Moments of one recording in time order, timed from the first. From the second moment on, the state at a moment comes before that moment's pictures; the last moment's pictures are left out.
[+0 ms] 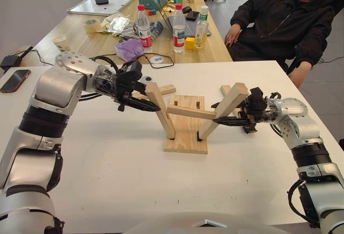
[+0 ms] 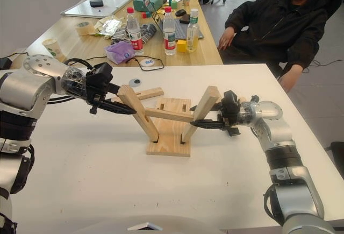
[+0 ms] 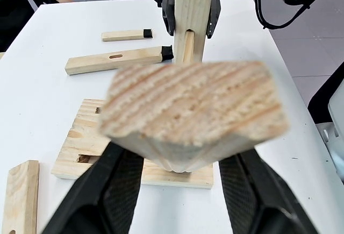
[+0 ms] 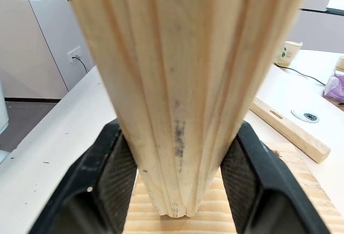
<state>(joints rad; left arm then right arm) -0.79 0.82 -0.29 0.10 -0.41 0.59 -1.49 -0.45 -0.61 0.13 0.33 0.55 0.05 1.50</state>
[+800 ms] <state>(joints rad) -0.71 0.83 -0.22 0.02 -0.42 0.61 -1.45 -0.54 -0.65 0.20 0.43 0.53 -0.01 1.53</state>
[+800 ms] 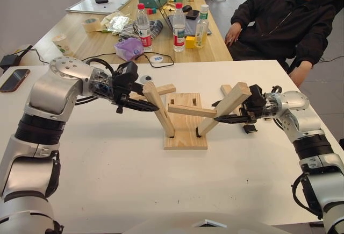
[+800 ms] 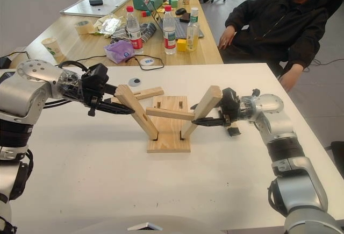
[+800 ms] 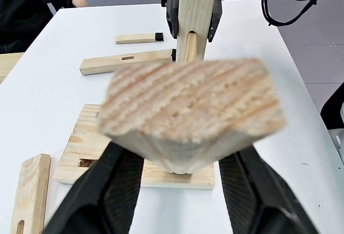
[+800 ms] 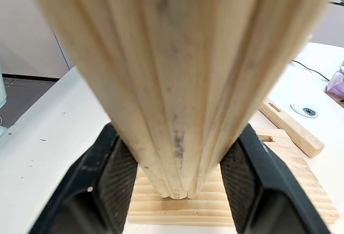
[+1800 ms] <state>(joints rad) -0.66 0.81 -0.17 -0.04 -0.46 0.65 -1.35 -0.70 -0.68 0.32 0.55 0.48 -0.03 1.59</state>
